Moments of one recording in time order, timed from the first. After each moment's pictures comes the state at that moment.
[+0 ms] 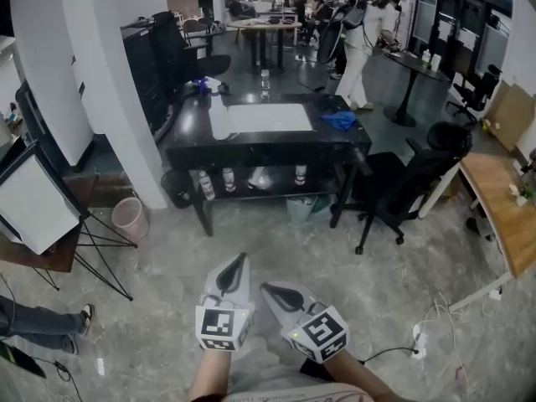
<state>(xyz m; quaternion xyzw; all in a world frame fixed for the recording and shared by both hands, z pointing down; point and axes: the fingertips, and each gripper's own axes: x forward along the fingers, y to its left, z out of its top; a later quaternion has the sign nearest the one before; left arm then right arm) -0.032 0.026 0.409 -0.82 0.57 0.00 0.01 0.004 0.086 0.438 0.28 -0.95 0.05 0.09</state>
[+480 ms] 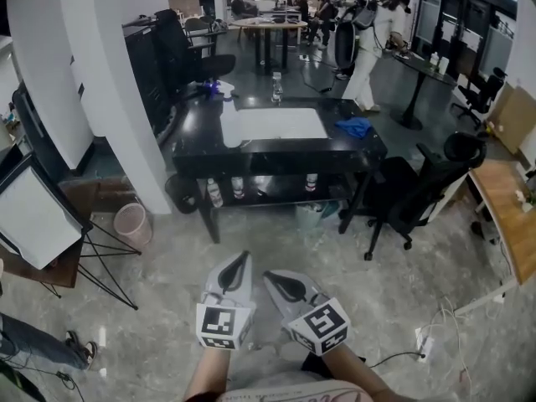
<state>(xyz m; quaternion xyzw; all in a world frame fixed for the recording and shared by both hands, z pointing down) -0.082 -0.030 0.404 -0.83 0.56 0.00 0.01 -0.046 0.011 0.423 0.31 -0.95 0.05 0.07</state>
